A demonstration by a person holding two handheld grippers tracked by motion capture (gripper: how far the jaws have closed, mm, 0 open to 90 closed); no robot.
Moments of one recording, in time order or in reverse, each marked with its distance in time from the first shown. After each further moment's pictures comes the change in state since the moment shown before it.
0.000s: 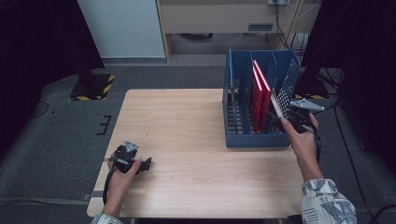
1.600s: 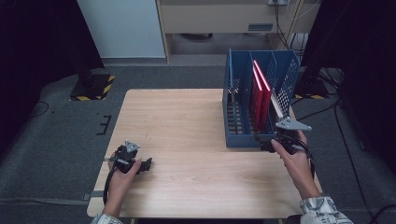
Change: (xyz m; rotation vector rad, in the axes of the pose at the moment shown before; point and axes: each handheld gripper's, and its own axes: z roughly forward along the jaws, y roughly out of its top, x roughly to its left) left arm -0.001 0.000 0.001 0.006 0.000 0.004; right arm 0.055 -0.037 -0.025 0.032 0.149 -0.134
